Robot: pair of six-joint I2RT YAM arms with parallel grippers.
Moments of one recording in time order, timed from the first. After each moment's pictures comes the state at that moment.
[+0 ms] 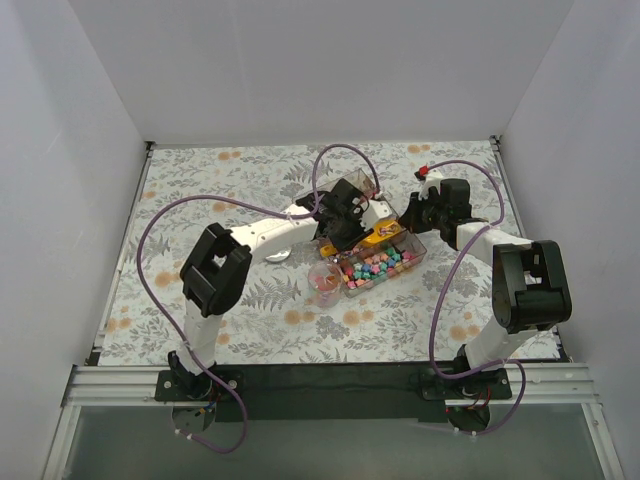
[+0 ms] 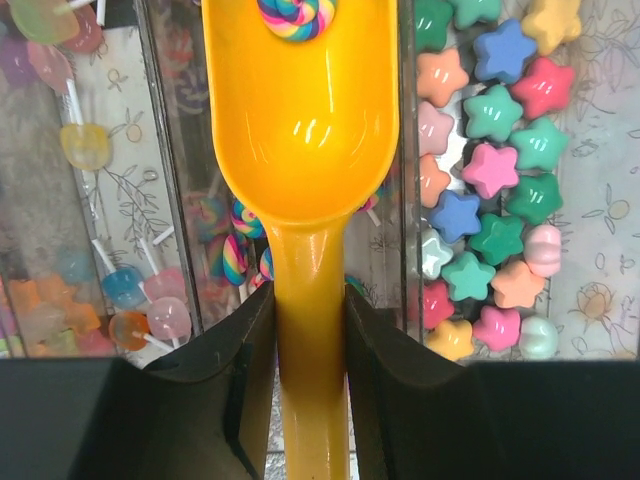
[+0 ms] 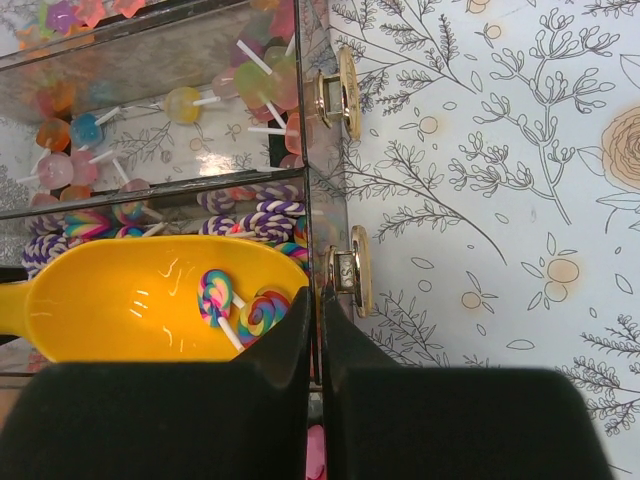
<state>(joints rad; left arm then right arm) -0.81 2.04 1.61 -0.52 0.15 0.37 0.14 1.65 0.88 0.12 -0.43 0.04</state>
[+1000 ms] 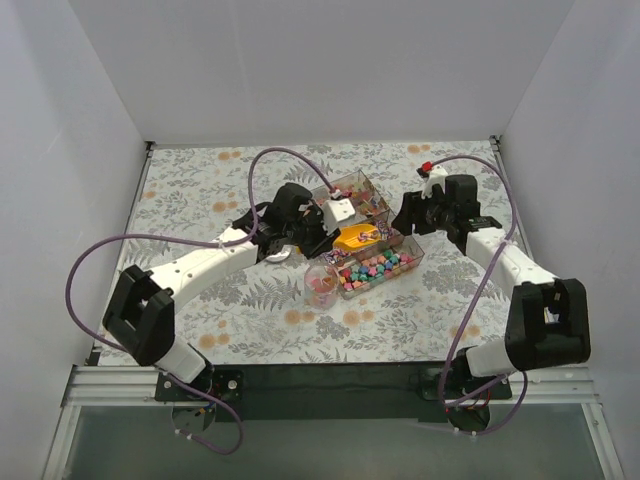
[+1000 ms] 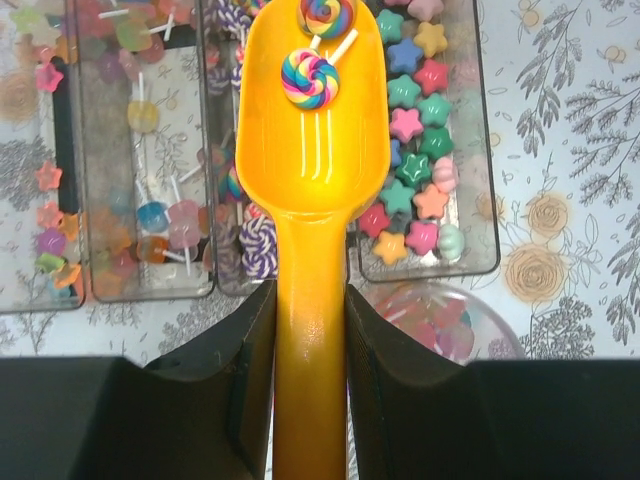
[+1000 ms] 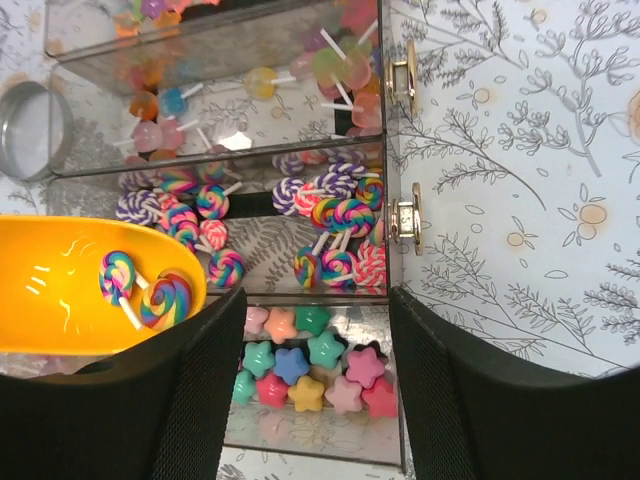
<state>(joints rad) -0.72 1.56 1.17 -0.31 0.31 0.36 0.17 1.45 0.90 -0.13 -0.43 0.06</state>
